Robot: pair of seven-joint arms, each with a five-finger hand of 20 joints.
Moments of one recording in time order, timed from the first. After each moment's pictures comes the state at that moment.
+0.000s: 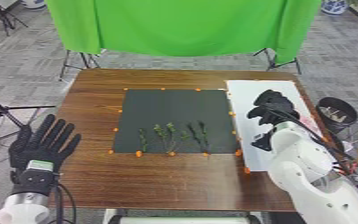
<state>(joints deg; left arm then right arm) 135.1 -48.9 -96.3 -126.9 -5.0 12.9 31.4 -90.1 -54.0 71.1 -114.1 -129.3 -3.5 42.9</state>
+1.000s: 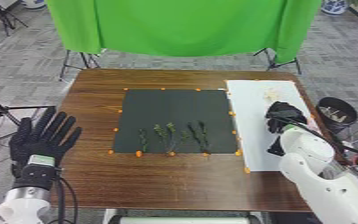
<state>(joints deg) 132.6 -49.3 -95.9 -126.6 -2.6 12.4 30.6 -86.6 -52.1 71.0 -102.2 -129.3 -10.8 39.5</state>
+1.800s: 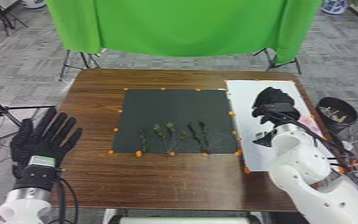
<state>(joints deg) 132.7 -49.5 -95.7 -126.6 -2.6 12.4 30.5 -87.8 -50.2 66.0 -111.0 -130.6 7.0 35.4</state>
